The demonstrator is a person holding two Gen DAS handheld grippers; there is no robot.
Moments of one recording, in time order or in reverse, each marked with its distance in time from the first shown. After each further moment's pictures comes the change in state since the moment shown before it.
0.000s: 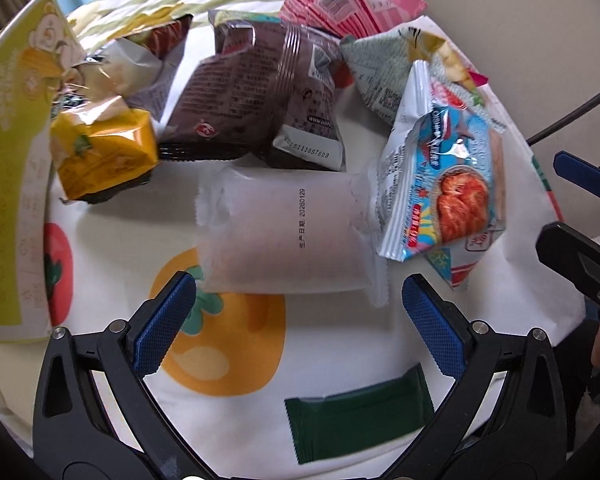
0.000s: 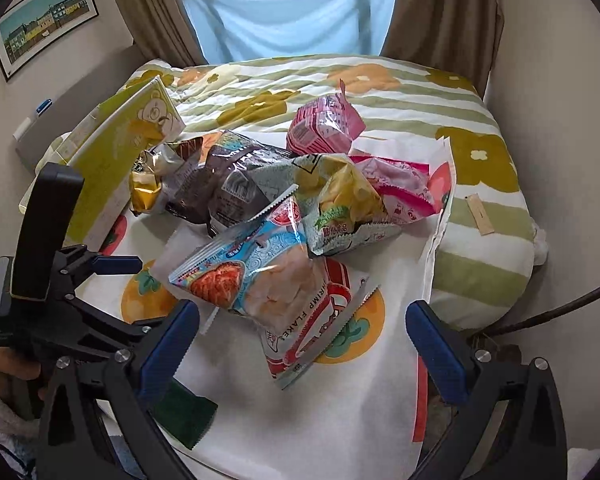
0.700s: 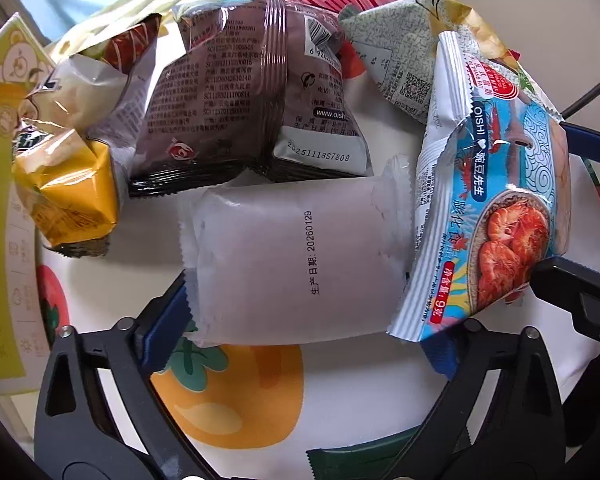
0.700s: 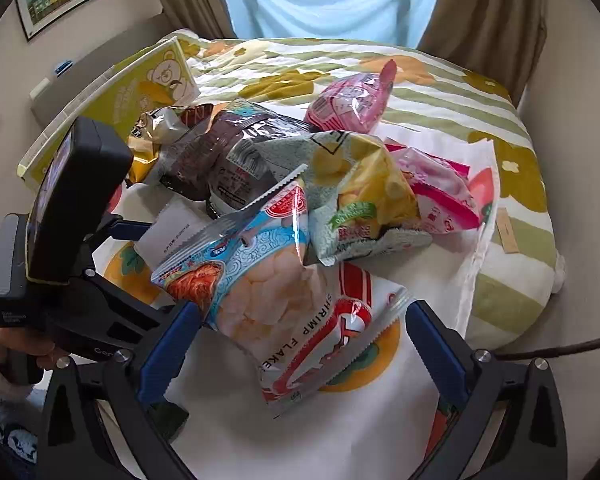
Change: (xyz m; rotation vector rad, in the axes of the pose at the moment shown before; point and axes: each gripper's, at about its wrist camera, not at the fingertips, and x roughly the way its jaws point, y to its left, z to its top) left arm 0.034 -0.003 0.019 0.082 0.002 0.080; right arm 0.040 0.002 0.007 -0.137 0.055 0.054
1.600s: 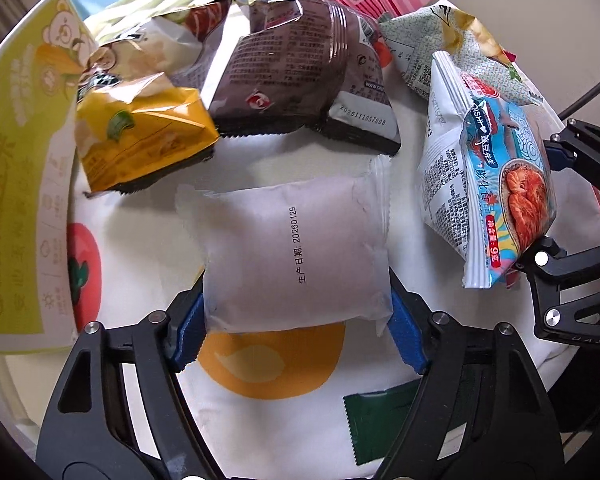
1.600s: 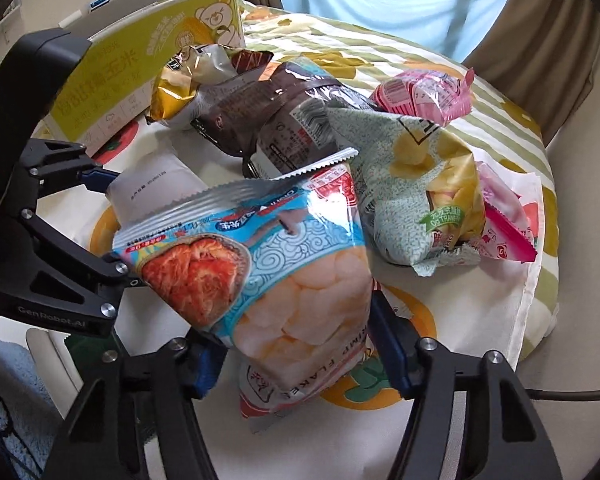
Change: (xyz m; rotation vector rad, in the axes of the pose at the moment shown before) left arm -0.030 0.024 -0.035 -0.038 -0.003 0.006; right arm 0.034 0.043 -0.002 -0.213 0.066 -0.033
